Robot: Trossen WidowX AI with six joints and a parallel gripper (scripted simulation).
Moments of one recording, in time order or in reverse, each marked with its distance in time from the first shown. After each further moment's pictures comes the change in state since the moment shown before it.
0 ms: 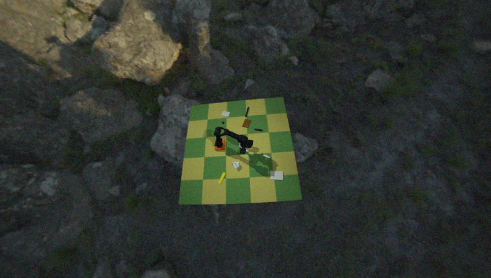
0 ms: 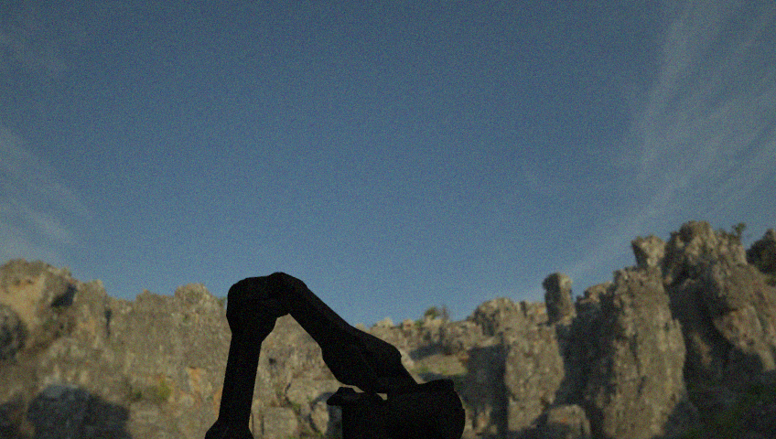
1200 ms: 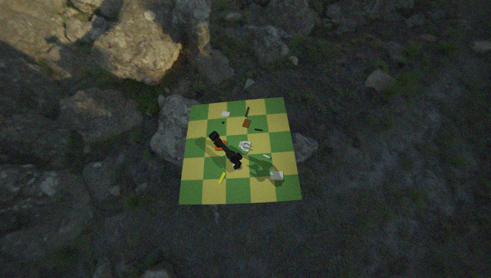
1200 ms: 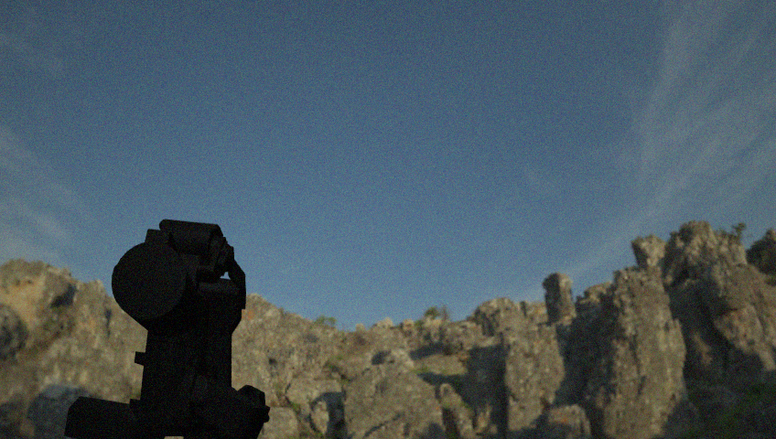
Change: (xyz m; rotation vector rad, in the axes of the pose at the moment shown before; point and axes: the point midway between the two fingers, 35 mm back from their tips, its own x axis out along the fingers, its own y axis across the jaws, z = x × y) arm -0.082 -0.200 -0.059 -0.580 -0.004 -0.025
